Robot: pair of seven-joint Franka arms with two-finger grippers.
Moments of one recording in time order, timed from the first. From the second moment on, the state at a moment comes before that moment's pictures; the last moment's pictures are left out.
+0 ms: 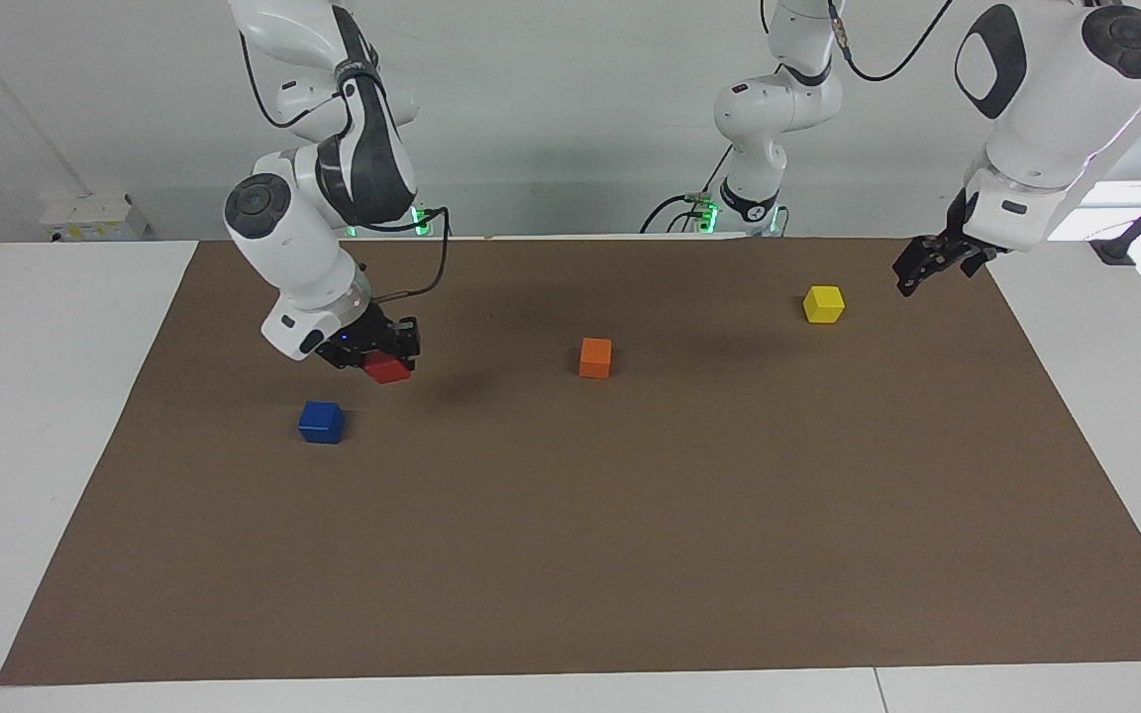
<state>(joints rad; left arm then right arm) 0.20 0.01 -0.23 -1.60 0.09 1.53 -0.16 0.18 0.10 -0.06 -1.97 0.10 1.97 0.01</state>
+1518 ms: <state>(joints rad) 0.06 0.03 -0.09 -1.52 0.05 1.51 -0.02 0.08 0.18 -0.06 -2.09 -0.11 2.26 0.21</state>
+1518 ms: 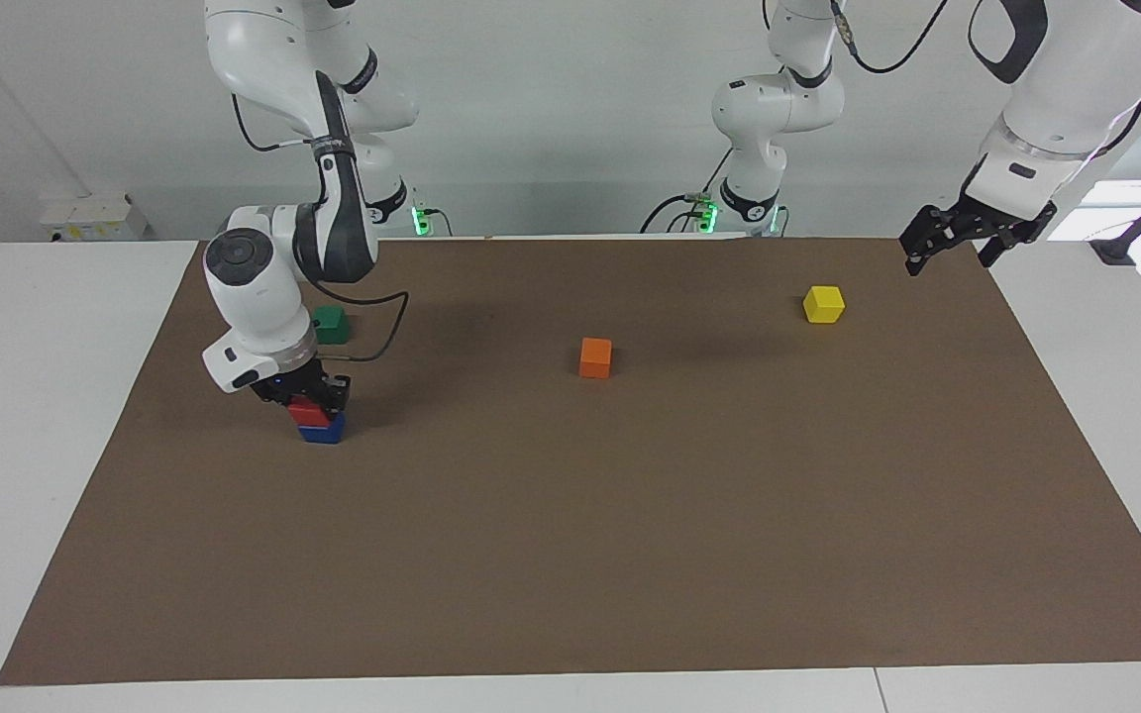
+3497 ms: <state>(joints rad) 0.02 0.03 -0.10 -1.52 0.01 1.53 -0.04 0.07 -0.07 -0.05 -1.69 -0.04 1.59 -0.07</state>
